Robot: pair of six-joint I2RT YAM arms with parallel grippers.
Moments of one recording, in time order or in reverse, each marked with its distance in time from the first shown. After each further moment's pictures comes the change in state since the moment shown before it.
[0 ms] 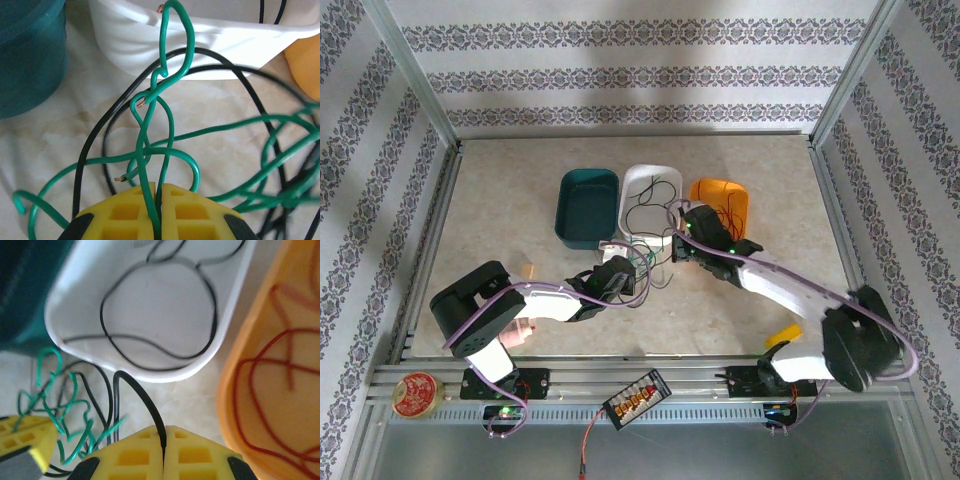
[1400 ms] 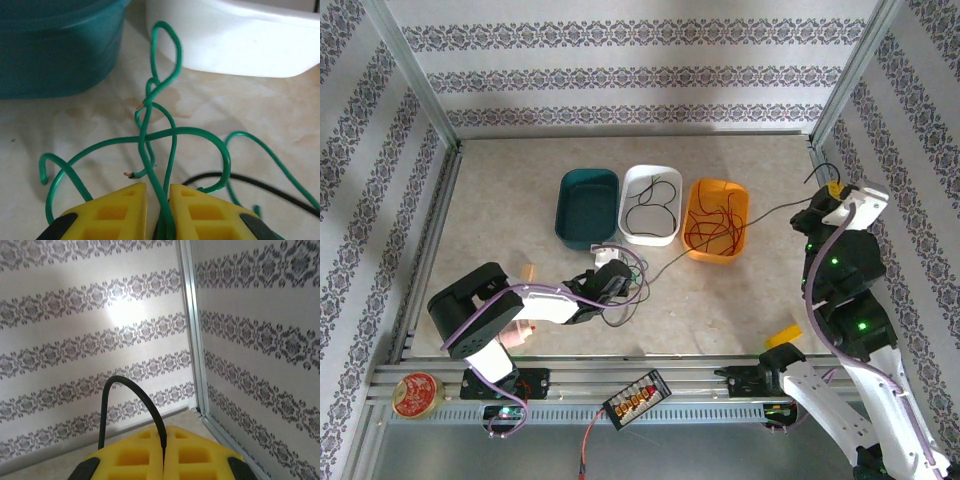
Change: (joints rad) left arm 0.001 -0.017 -0.039 -0.039 -0.087 -0.072; right arm -0.229 -0.695 0.213 -0.080 0.603 -0.291
